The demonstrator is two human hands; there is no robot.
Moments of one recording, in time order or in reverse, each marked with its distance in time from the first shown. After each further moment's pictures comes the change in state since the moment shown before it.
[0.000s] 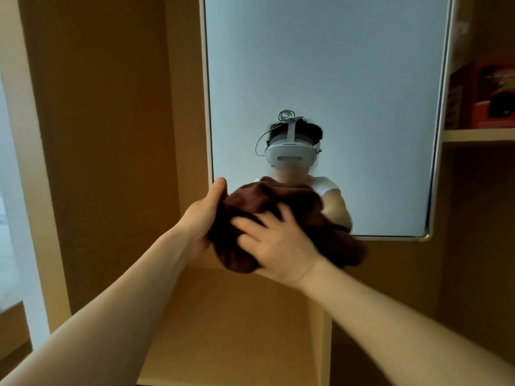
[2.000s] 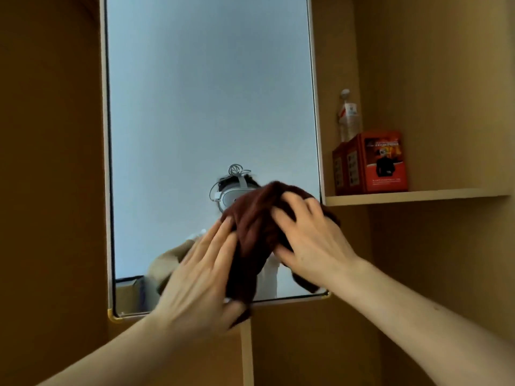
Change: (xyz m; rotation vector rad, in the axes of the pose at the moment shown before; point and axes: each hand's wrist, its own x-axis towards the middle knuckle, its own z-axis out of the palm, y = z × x) left_hand -0.038 0.013 0.121 1.267 0.084 1.291; right_hand -0.063 0.139 -0.124 -0.080 -0.193 0.536
